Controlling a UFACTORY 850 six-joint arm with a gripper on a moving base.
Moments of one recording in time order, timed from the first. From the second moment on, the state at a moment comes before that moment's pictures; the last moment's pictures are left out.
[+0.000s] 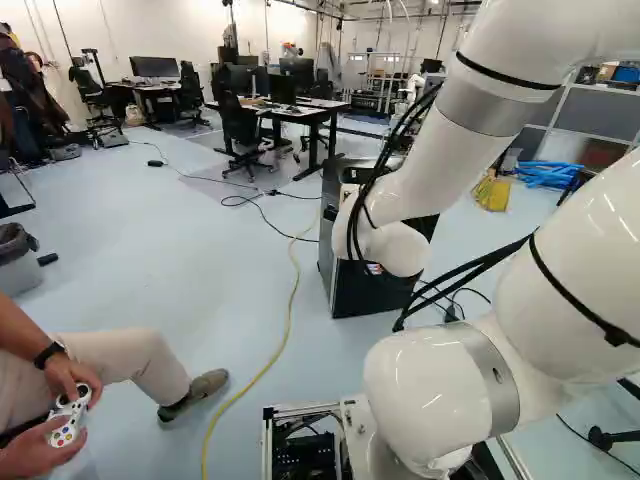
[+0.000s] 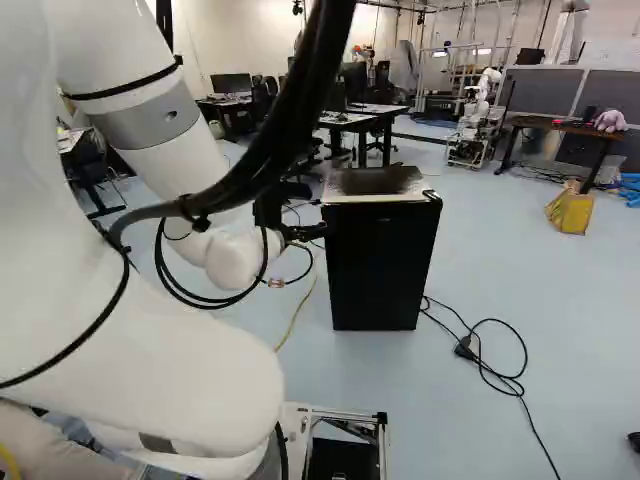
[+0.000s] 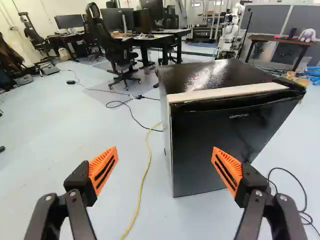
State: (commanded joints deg) arm 3.5 10.2 -10.0 10.5 50.0 0.0
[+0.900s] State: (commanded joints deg) arm 10.3 6.4 -13.6 24.1 51.6 0.0
